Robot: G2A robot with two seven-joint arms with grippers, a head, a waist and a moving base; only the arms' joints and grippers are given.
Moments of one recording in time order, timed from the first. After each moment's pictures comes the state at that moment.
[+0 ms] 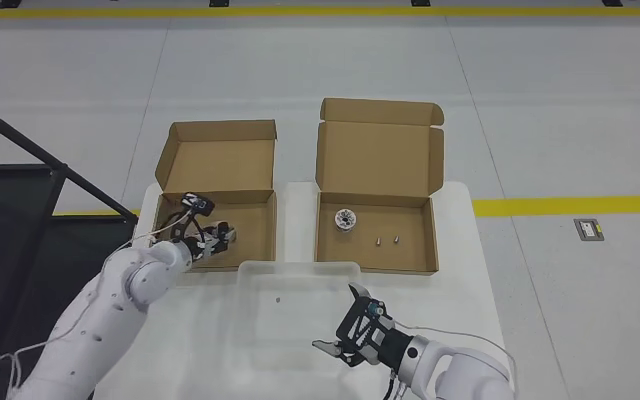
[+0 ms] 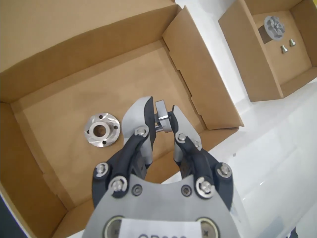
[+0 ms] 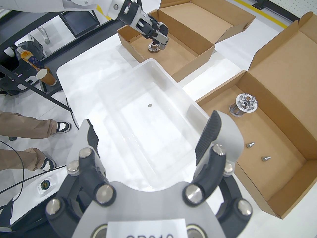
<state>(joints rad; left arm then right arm) 0.61 -0.92 -0.89 -1.08 0.68 -0.33 -0.44 -1.44 -1.52 1.32 -2.09 -1.40 -0.70 0.65</state>
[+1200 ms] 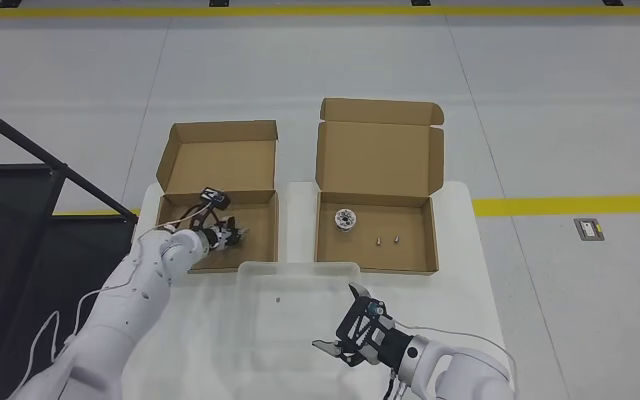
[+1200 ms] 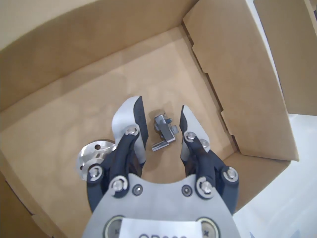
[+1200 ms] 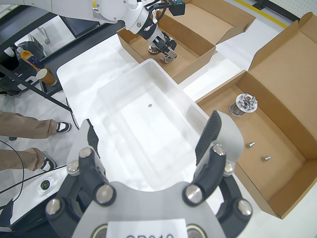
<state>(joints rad) 0.37 -1.14 -0.71 -0.55 0.74 -0.46 -0.31 -1.44 -1.52 1.32 -2.09 -1.40 -0.70 0.65</state>
